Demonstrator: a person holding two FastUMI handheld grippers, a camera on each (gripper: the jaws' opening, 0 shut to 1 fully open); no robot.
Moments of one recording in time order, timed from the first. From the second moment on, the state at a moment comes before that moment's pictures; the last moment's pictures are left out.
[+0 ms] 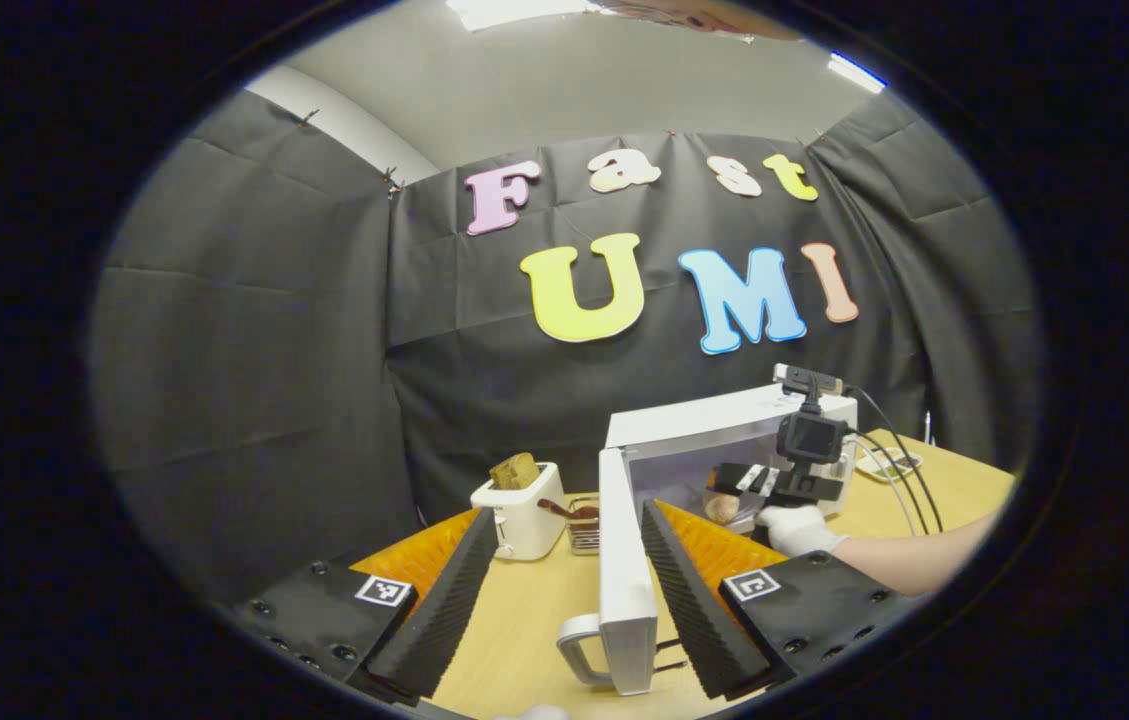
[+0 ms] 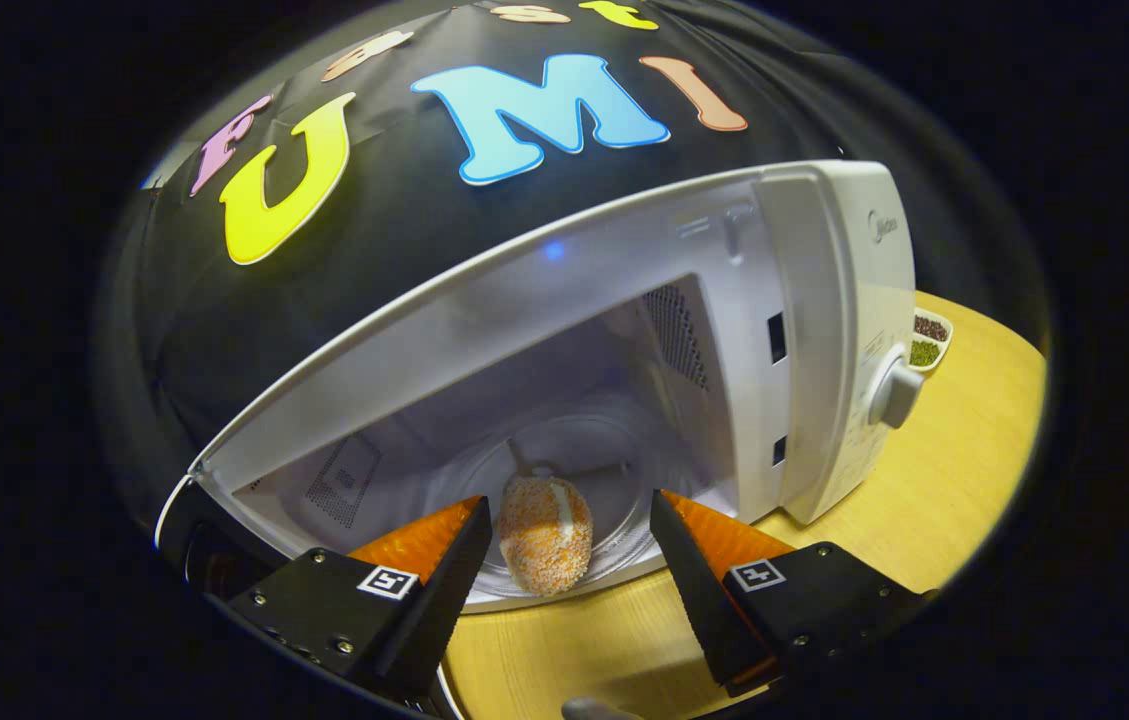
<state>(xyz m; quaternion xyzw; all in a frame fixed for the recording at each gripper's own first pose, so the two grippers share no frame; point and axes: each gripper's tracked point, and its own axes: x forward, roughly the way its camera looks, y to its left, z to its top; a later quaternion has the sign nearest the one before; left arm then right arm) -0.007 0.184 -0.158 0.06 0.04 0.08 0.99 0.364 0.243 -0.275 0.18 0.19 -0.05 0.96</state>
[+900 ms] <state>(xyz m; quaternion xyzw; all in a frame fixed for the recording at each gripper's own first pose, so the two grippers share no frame) -0.052 0.271 -0.264 0.11 0.10 0.17 0.97 0.171 0.148 -0.121 0.02 0.08 0.08 0.99</state>
